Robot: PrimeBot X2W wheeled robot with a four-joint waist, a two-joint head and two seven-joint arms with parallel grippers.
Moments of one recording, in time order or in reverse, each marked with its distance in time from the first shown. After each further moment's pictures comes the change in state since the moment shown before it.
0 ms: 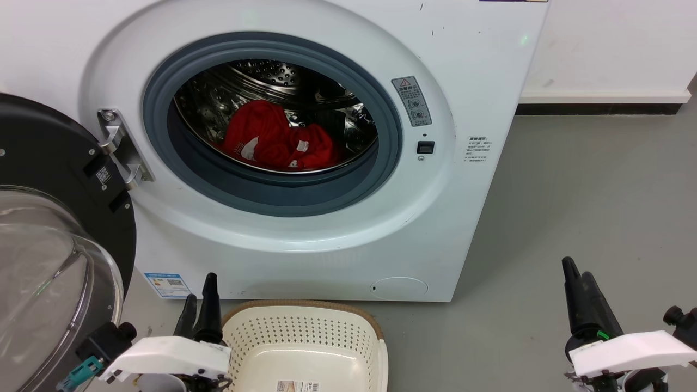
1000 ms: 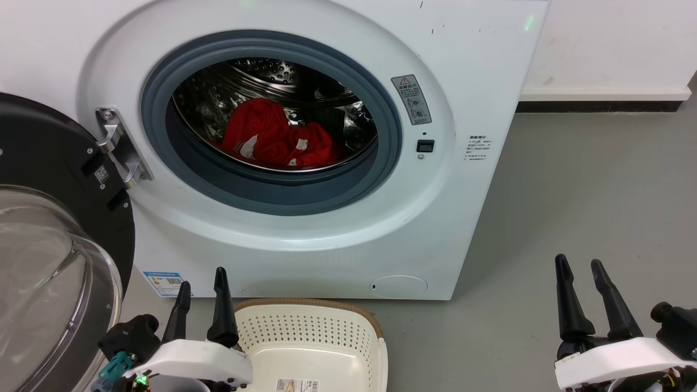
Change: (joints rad) left arm 0.035 0.001 -0.067 -0.072 0.419 0.065 -0.094; right arm 0.038 0.000 0.026 -0.096 -0.430 0.000 -0.095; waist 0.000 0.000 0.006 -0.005
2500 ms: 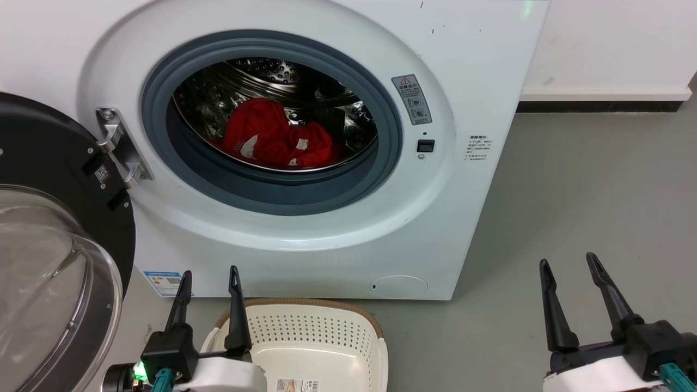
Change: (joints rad) left arm 0.040 0.001 -0.044 -0.056 0.398 0.054 -0.103; right arm 0.043 0.000 0.024 -0.078 -0.414 0.000 -0.103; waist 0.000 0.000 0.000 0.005
